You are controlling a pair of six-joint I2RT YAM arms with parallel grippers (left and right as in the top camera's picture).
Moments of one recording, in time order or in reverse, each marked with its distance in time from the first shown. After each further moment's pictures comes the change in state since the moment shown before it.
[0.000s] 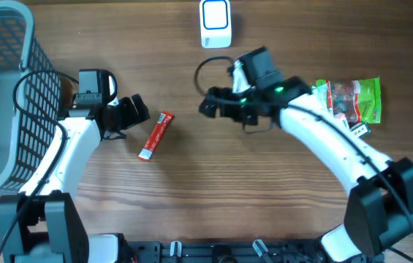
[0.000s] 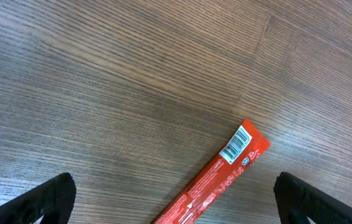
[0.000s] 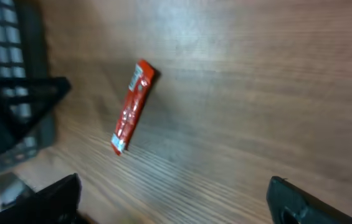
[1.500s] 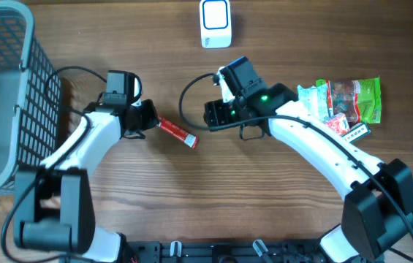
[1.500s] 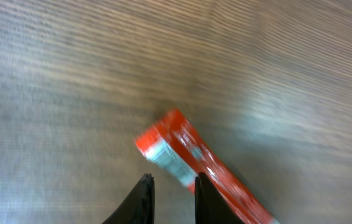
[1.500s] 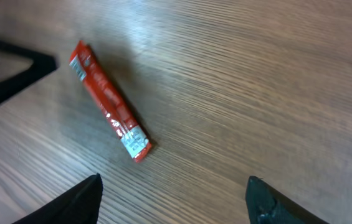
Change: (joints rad) left arm -0.123 0.133 -0.023 0.149 0.026 -0.012; right arm 0.085 0.002 0.000 -0.024 0.229 -0.311
